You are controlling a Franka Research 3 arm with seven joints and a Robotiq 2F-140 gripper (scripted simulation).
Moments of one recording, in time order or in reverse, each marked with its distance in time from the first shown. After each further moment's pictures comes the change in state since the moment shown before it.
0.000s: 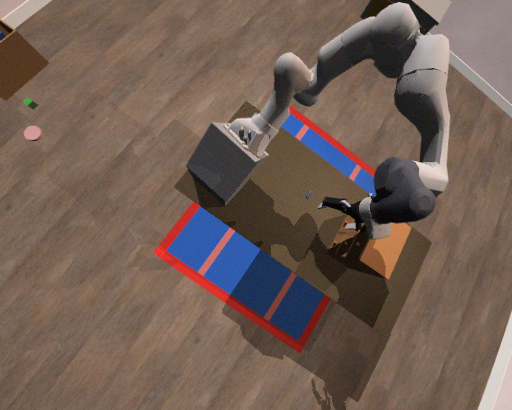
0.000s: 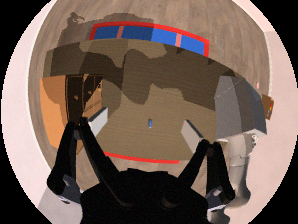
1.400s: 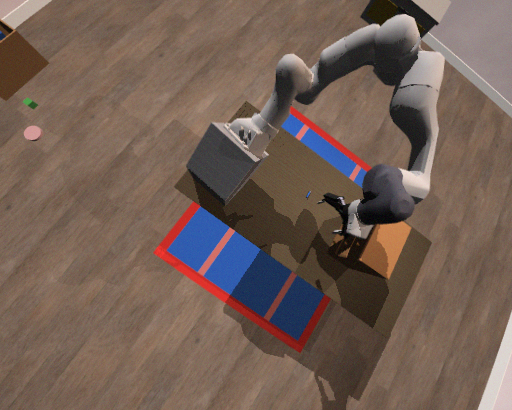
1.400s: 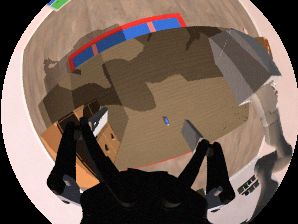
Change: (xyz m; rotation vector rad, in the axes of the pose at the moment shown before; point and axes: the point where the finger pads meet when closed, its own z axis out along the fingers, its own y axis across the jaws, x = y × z) arm -0.001 0.000 0.053 -0.002 -0.007 0.503
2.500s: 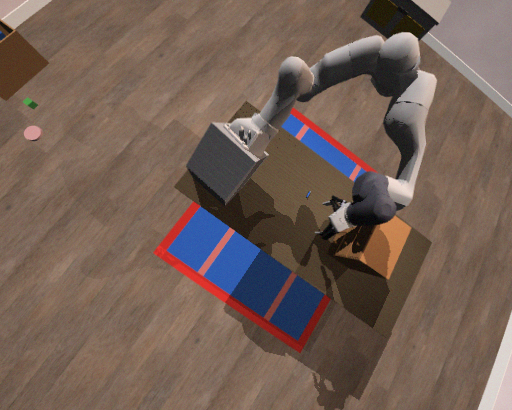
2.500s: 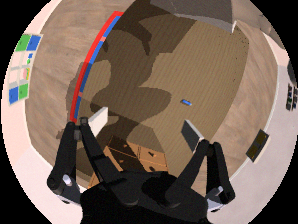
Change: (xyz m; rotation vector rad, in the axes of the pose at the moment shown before) arm 0.000 -0.003 0.061 0.004 0.003 0.768
